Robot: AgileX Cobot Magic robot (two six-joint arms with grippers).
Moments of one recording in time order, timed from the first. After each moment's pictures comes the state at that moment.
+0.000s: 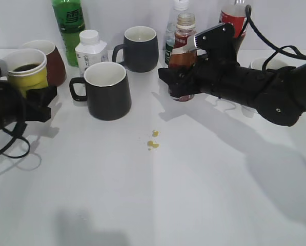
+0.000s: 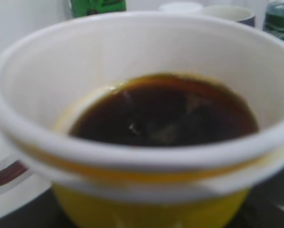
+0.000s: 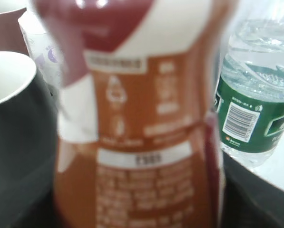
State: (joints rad) left arm -0.18 1.74 -0.47 0.23 -0.96 -0.05; right arm 0.42 1.98 -0.94 -0.47 -0.77 0.28
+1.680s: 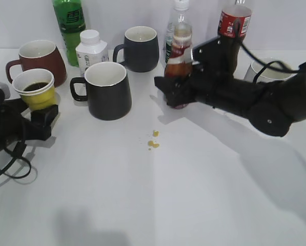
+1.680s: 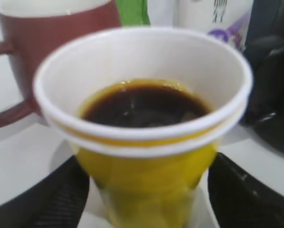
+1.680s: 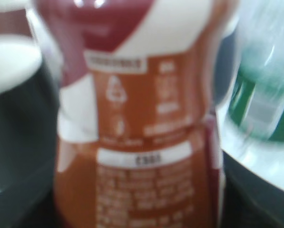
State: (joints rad) left arm -0.18 1.92 -0.44 0.16 -1.13 -0.02; right arm 0.42 2.04 -0.94 -0.46 -0.86 0.26
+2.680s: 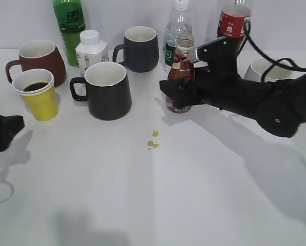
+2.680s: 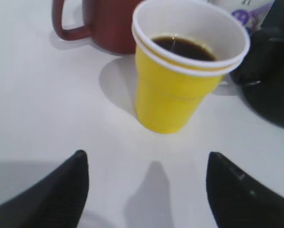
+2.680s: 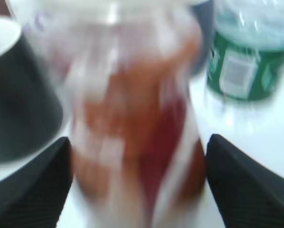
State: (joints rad) left arm -0.18 1.40 -0.26 0.09 -0.58 -0.26; right arm 0.42 2.02 -0.91 -0.42 -0.79 0.25
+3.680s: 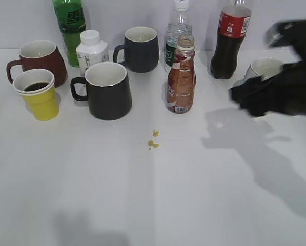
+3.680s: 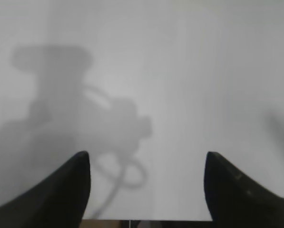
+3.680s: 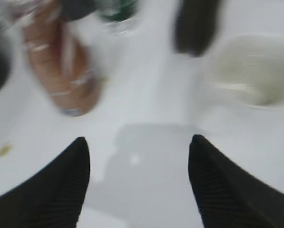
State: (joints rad) left arm -0.18 0.48 -0.61 0.05 1.19 -0.27; right arm 0.42 1.39 -0.62 -0.88 -0.12 0.95
